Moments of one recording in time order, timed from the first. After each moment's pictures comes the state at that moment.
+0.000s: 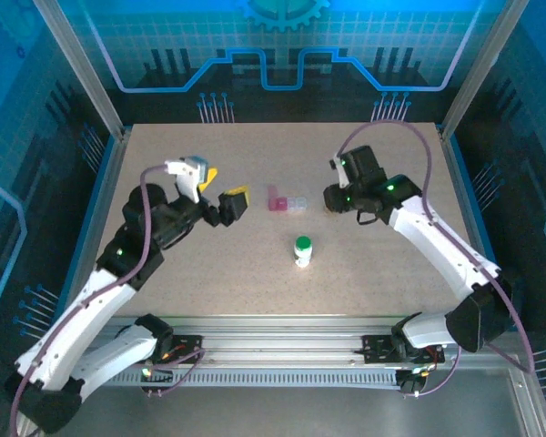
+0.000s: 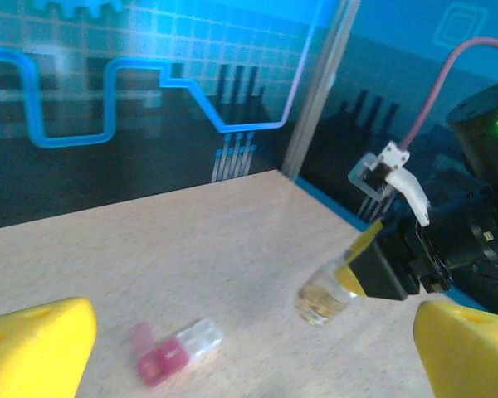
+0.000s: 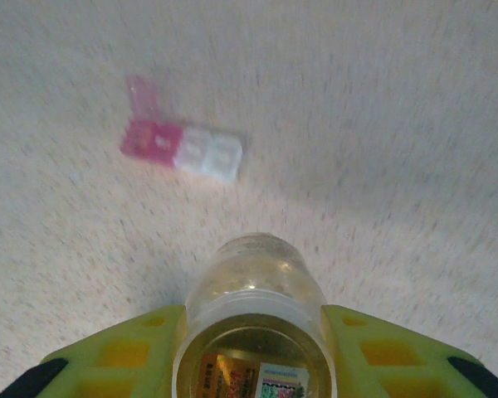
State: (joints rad) left arm -0.46 0.90 0.95 -0.14 0.23 -0.24; right arm 0.47 1.37 1.34 -0.84 0.07 0.17
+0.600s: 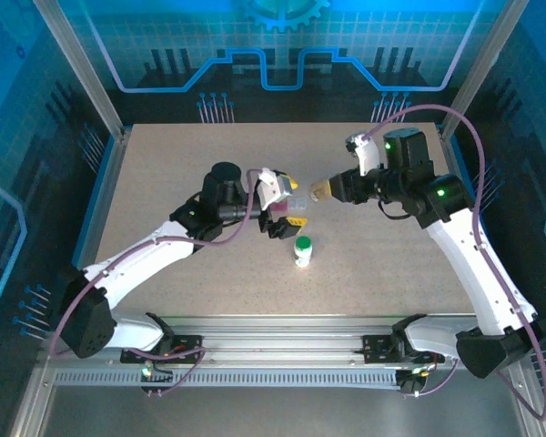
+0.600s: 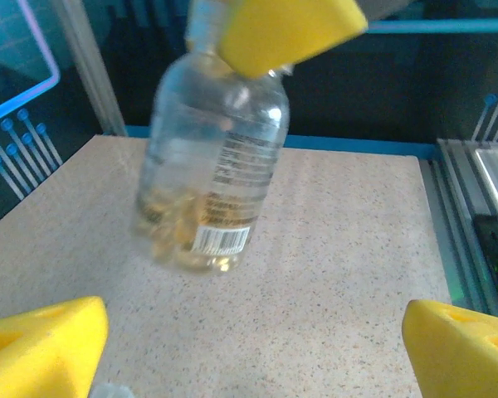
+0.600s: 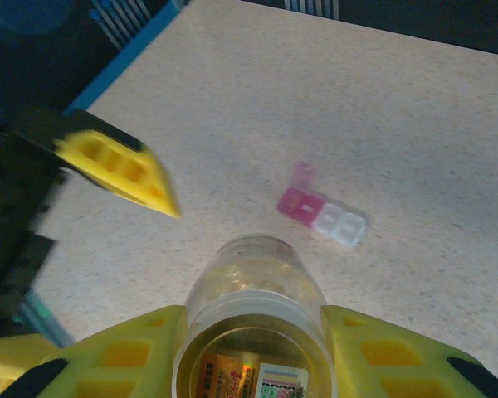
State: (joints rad) left arm -0.62 1.36 1.03 0.05 0.62 0.27; right arm 0.37 1.21 1.47 -0.91 -0.37 0.05
